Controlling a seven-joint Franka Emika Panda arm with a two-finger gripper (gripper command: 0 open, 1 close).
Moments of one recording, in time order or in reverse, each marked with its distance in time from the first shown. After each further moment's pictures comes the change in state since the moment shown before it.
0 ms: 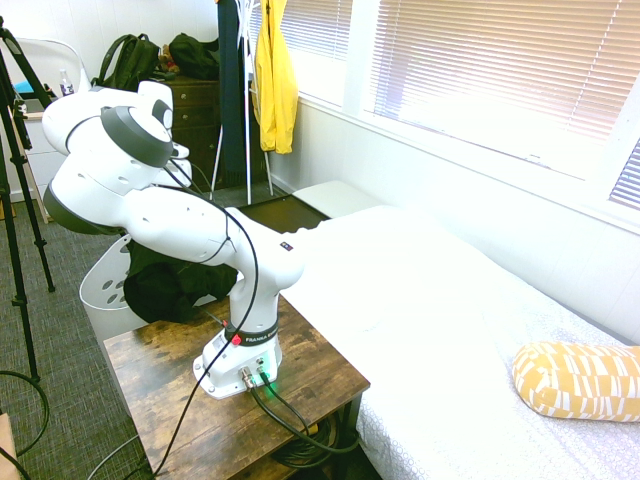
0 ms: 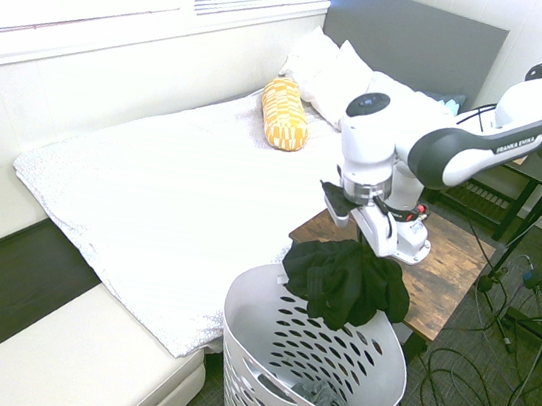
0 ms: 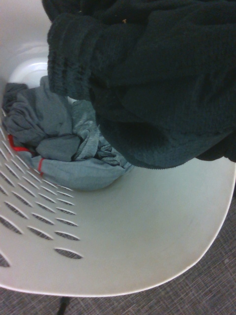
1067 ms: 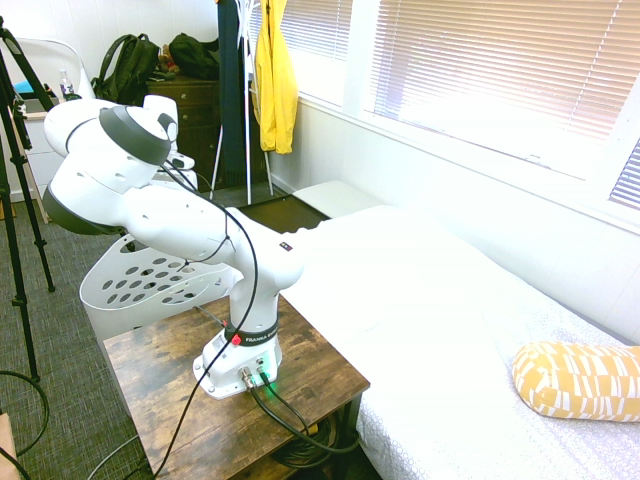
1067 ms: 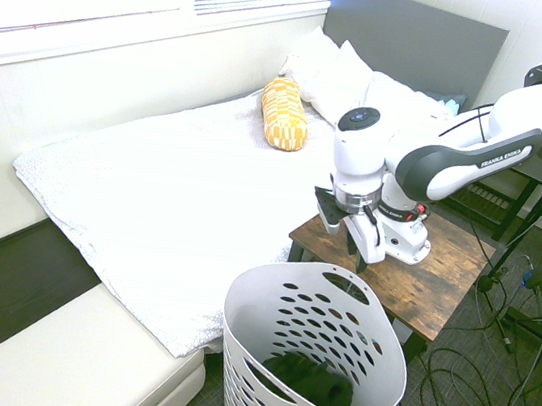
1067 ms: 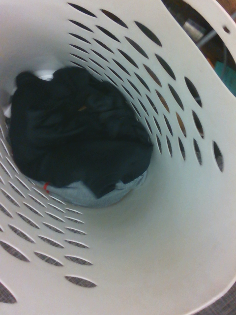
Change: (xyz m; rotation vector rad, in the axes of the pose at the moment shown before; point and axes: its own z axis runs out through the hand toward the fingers) arm 0.035 0.010 0.001 0.027 0.031 0.029
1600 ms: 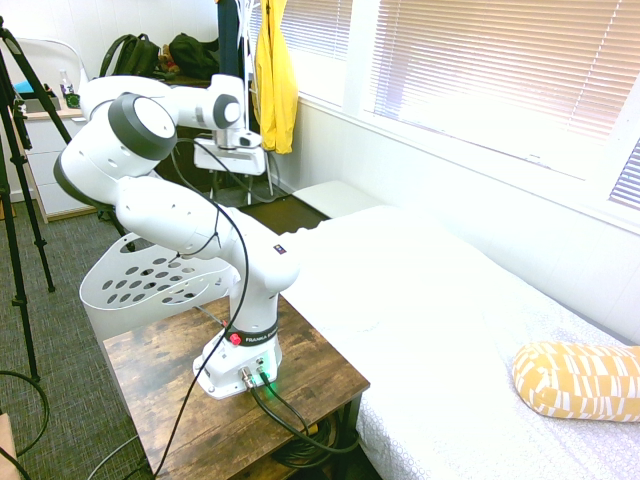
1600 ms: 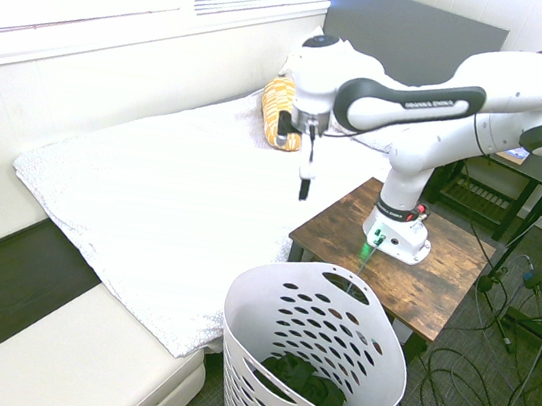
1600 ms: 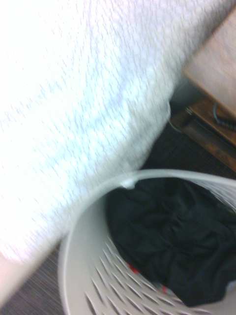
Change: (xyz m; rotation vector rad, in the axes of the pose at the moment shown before) arm 0.208 0.140 -0.087 0.079 0.159 0.324
